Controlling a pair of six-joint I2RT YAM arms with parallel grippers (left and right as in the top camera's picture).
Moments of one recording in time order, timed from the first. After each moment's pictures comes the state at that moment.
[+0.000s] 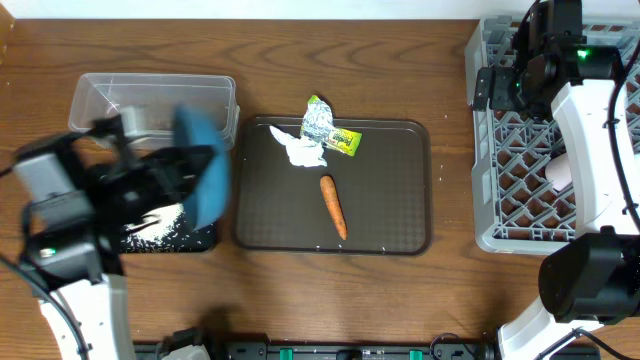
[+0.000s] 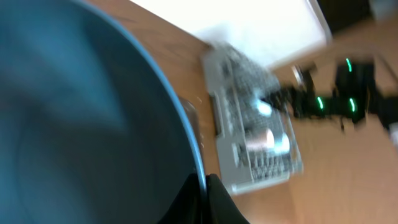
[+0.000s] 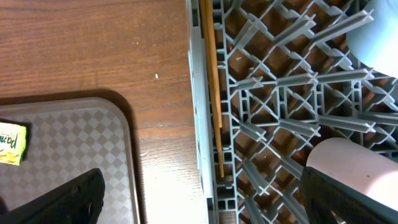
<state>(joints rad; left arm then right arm) 0.28 1.03 1.16 -0.87 0.95 -0.31 -0.02 1.83 1.78 -1.11 0.04 0.13</state>
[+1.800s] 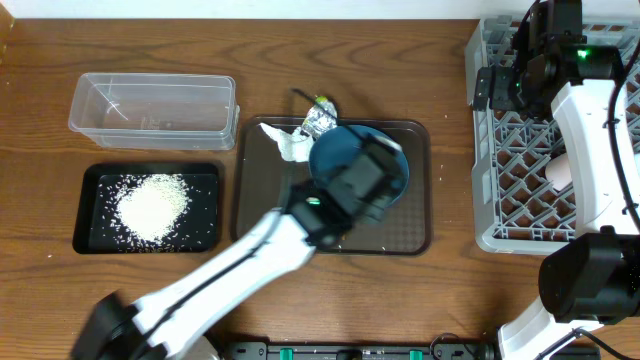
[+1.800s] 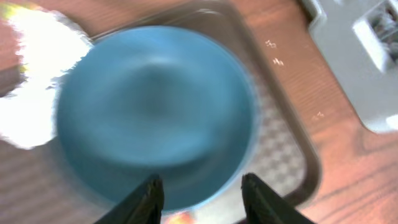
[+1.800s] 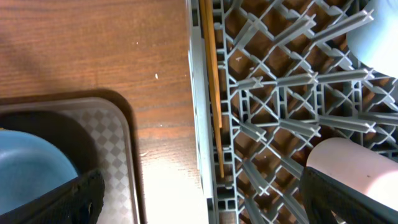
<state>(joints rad) -0.83 1.47 1.17 -0.62 -0.16 -0.35 -0.02 1.83 1.78 -1.11 0.04 0.13</state>
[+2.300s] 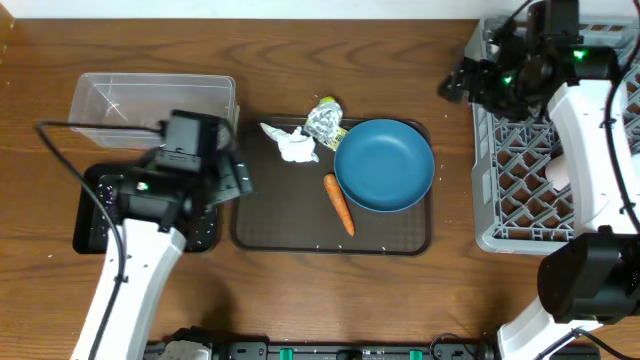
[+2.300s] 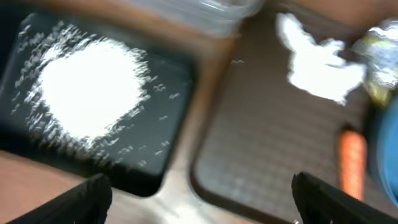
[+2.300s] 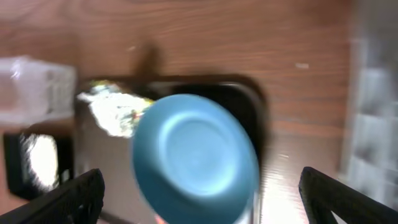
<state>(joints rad) -0.15 1.23 1.18 -1.10 -0.17 -0.51 0.02 1.83 1.77 -1.07 -0.43 0.22</state>
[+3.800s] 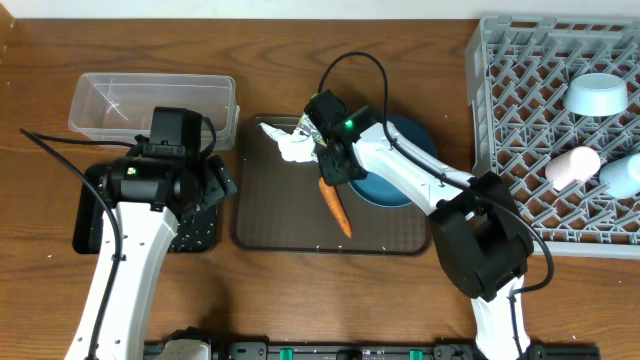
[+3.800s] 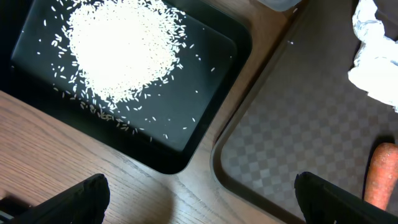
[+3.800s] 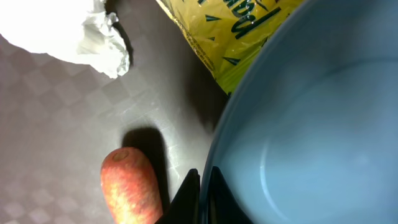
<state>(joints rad) -0.08 1.29 1.18 -1.18 -0.17 -0.57 0.65 2.14 1.65 -0.91 0.03 0.39</state>
